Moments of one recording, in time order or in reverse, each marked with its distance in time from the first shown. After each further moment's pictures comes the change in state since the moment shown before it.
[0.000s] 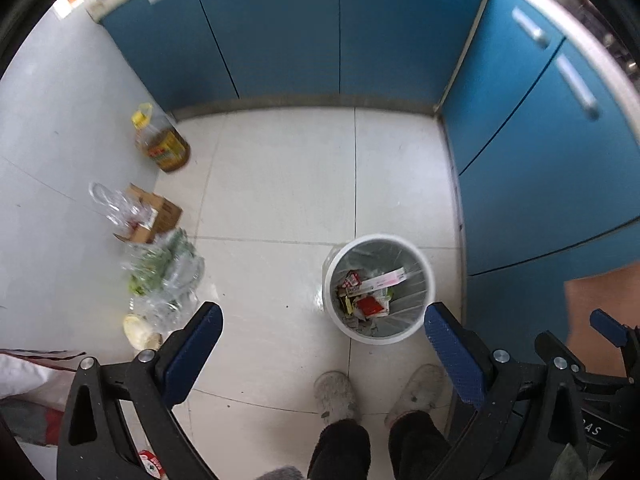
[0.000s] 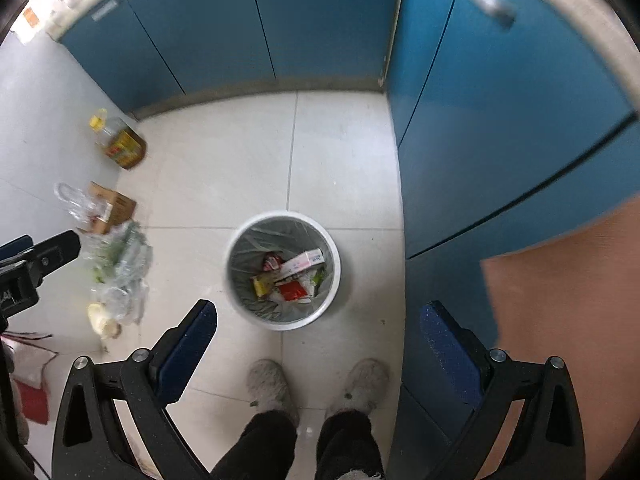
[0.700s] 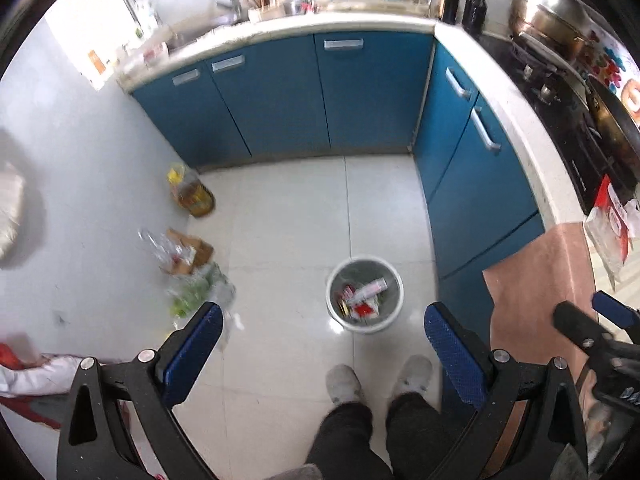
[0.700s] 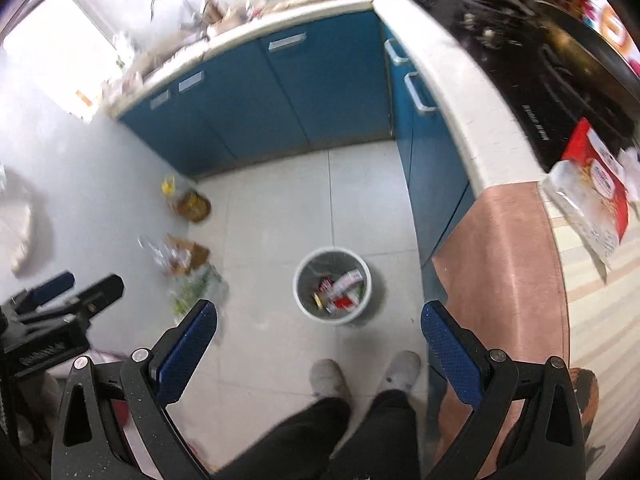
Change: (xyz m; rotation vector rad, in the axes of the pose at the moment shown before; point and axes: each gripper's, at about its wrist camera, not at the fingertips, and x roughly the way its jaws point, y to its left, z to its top) left arm -0.229 -0.048 -0.012 0.089 -0.139 0.044; right arm -0.279 -0.051 -0.028 0.141 -0.151 0.205
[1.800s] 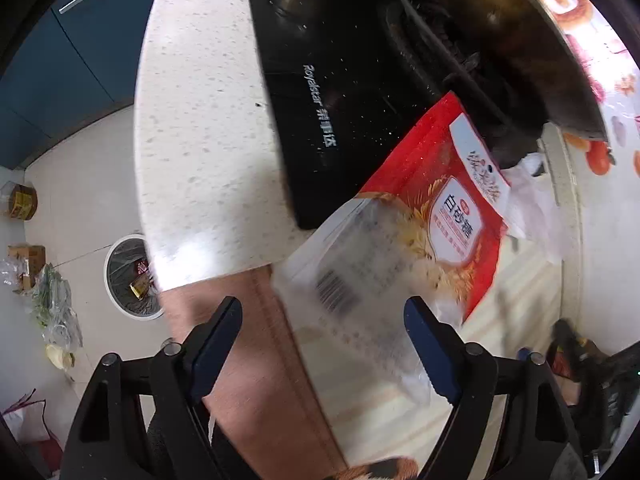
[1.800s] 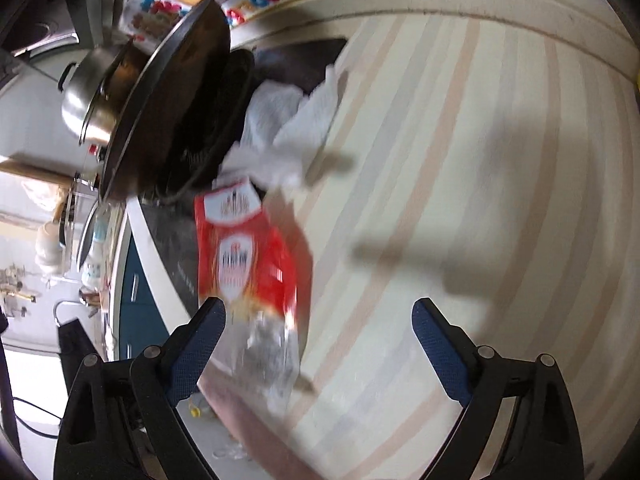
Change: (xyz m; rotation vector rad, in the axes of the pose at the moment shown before) left arm 0.111 -0.394 0.089 0.153 0.384 -0.437; right arm -0.055 -0.450 -0.016 0.937 -0.269 -0.008
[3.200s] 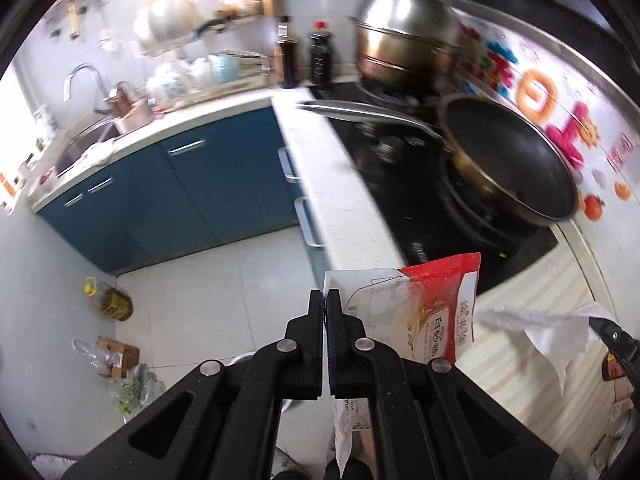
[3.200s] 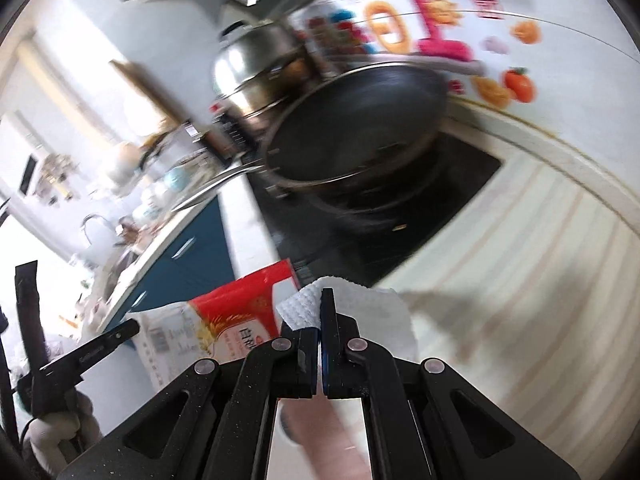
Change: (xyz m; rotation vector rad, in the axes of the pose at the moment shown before) left arm -0.204 0.074 -0.044 0.104 -0.519 0.275; right arm -0.085 0.155 -0.063 -0.459 -0.142 0.139
